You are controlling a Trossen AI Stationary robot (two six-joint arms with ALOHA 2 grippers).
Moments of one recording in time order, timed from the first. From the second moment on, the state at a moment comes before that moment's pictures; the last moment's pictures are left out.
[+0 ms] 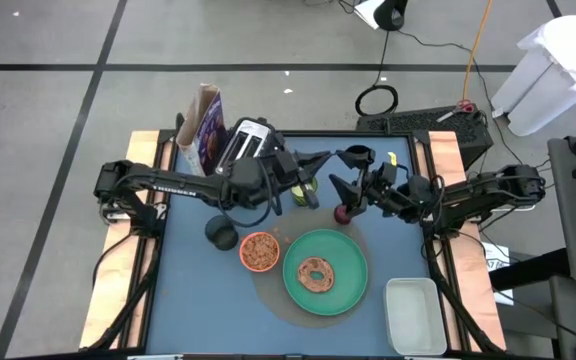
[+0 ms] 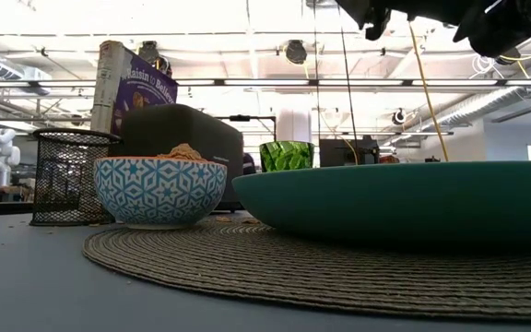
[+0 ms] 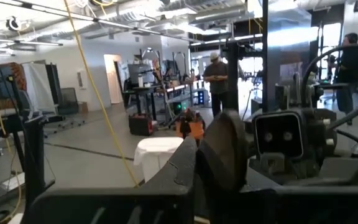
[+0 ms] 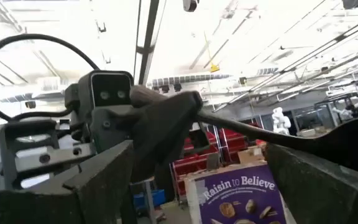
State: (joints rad) left arm -0.05 1.69 1.39 0.52 -0.45 0.18; right arm 0.02 1.27 0.50 1.36 0.34 0.04
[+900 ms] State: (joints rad) left arm -0.10 1.69 1.39 0.42 -0.50 0.22; right arm 0.02 1.27 0.50 1.38 0.34 0.14
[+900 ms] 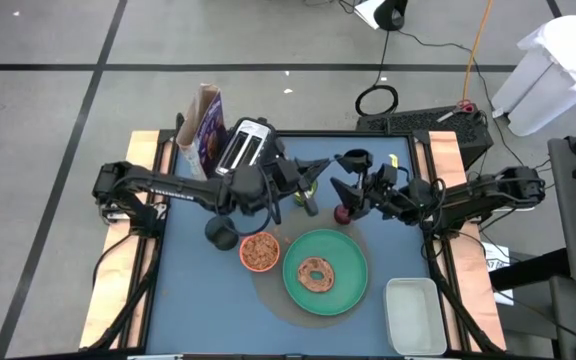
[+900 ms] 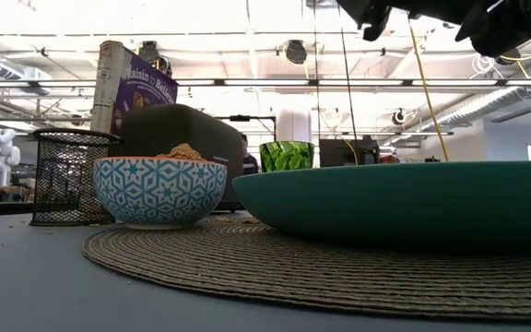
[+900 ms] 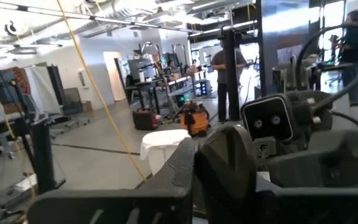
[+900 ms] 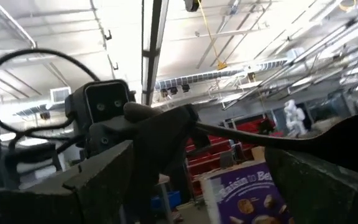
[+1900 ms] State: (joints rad) left arm -0.11 1.69 1.39 0.41 -0.51 0.26; right arm 0.02 1.27 0.50 1.44 0.47 0.38
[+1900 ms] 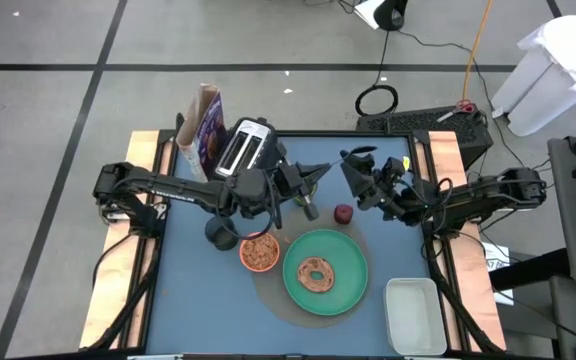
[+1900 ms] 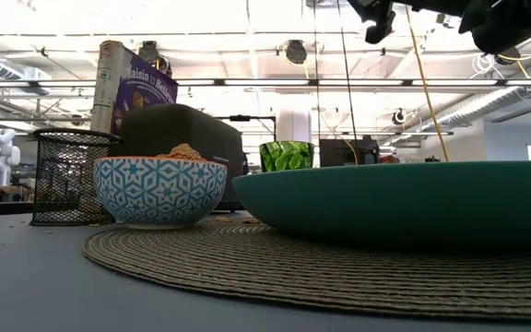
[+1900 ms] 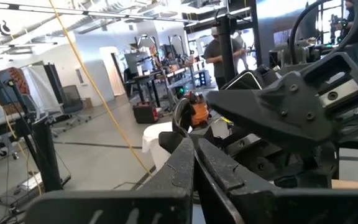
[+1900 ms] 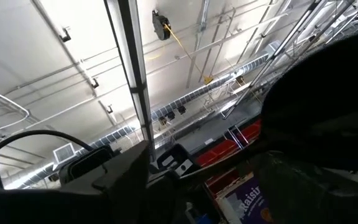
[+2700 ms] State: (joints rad) left arm -0.12 1.69 1.39 0.30 -0.49 0.18; right arm 0.02 1.27 0.50 1.43 0.46 0.37
